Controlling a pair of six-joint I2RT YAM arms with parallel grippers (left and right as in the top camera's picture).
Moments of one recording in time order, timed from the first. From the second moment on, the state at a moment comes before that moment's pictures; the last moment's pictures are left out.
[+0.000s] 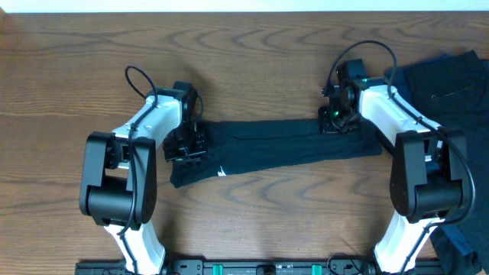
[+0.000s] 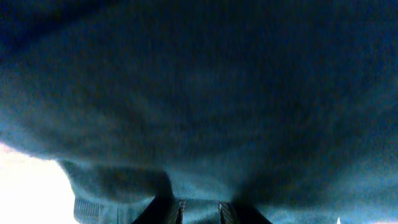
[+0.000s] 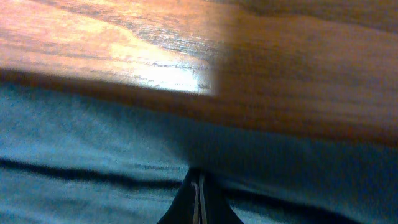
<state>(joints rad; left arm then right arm) -0.17 1.95 1.19 -1.03 0.15 -0.35 0.15 1.99 1.28 -0.76 -0.20 0.09</state>
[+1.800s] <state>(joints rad) -0.02 1.79 1.26 -0.83 0.15 -0.32 0.43 2.10 1.39 -0.36 -0.38 0.03</state>
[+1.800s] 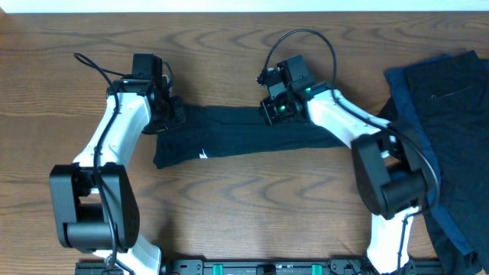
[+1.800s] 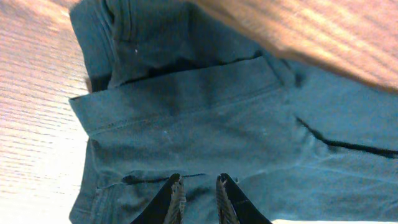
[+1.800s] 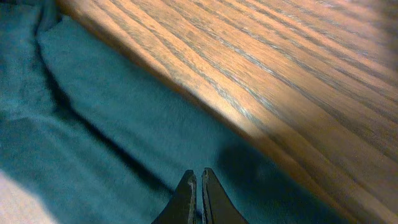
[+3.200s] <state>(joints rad) -0.02 1.80 1.26 -0.83 0.15 -0.32 0.41 2.14 1.50 -0.84 -0.51 0.10</state>
